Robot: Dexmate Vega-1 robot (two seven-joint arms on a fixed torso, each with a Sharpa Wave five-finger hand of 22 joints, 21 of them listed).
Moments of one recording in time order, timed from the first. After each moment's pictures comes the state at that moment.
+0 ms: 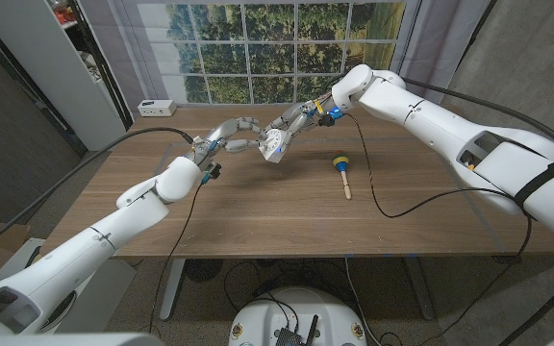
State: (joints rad) left arm 0.88 0.80 0.46 -1.76 0.09 -0.09 0.16; left_hand 0.96 0.01 0.25 -0.11 0.37 0.85 -0.15 0.30 0.35 0.24 -0.08 0.29 0.42 0.13 -0.04 0.21 0.21 0.20 0.14 0.26 0.21; right arm -0.03 -0.40 -0.95 -1.17 0.19 -0.24 0.88; right_hand 1.35 0.08 0.21 -0.15 0.26 0.39 -0.18 0.22 0.27 0.30 -0.15 0.32 0.65 0.58 -0.05 0.36 0.61 0.32 -0.04 1.12 0.17
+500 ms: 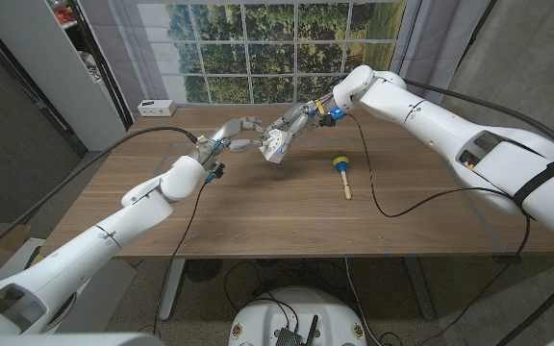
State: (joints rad) left arm 0.86 0.79 0.48 -1.77 0.10 -0.07 0.16; left_hand 1.01 0.05 0.26 -0.12 0.39 0.88 -0.17 0.31 0.36 0.25 -0.09 0.29 0.42 0.13 -0.04 0.21 0.21 0.21 0.14 0.26 0.21; right arm -0.03 -0.40 -0.95 -1.15 0.20 -0.22 0.90; right_hand 1.35 0.08 0.21 -0.15 0.26 0.39 -0.18 0.22 0.27 0.31 -0.14 0.32 0.65 0.58 -0.05 0.35 0.61 0.32 -0.04 1.11 0.17
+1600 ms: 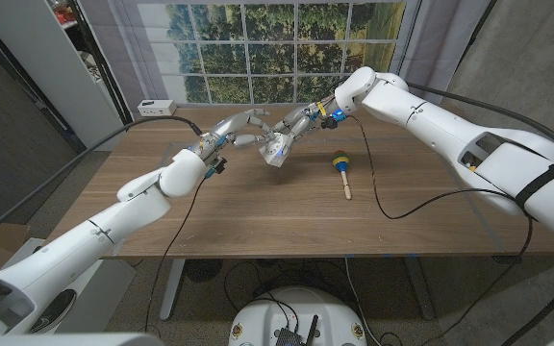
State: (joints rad) left arm 0.84 0.86 0.49 -1.85 0.26 -0.12 0.14; left_hand 1.08 0.10 0.25 -0.12 0.39 0.98 -0.17 0.34 0.35 0.20 -0.12 0.27 0.42 0.08 -0.04 0.20 0.21 0.17 0.12 0.26 0.22; right arm -0.04 -0.41 -0.95 -1.16 0.20 -0.21 0.93; right_hand 1.30 0.08 0.21 -0.15 0.26 0.39 -0.17 0.21 0.26 0.32 -0.13 0.31 0.65 0.58 -0.05 0.35 0.61 0.33 -0.04 1.11 0.17
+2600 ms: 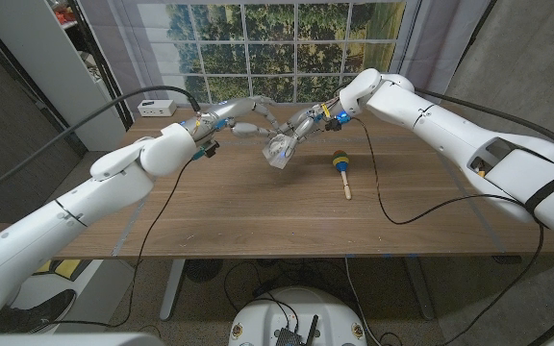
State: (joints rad) left arm 0.86 0.96 0.38 -2.06 0.29 0.00 -0.04; left_hand 0.95 0.06 0.12 -0.05 0.32 0.84 -0.10 0.28 0.39 0.17 -0.07 0.26 0.42 0.06 -0.02 0.20 0.21 0.14 0.14 0.26 0.21; right arm -0.07 -0.46 -0.92 -1.25 0.24 -0.31 0.91; right_hand 1.29 0.07 0.22 -0.16 0.26 0.40 -0.16 0.21 0.26 0.32 -0.13 0.31 0.65 0.58 -0.06 0.34 0.61 0.33 -0.04 1.10 0.17
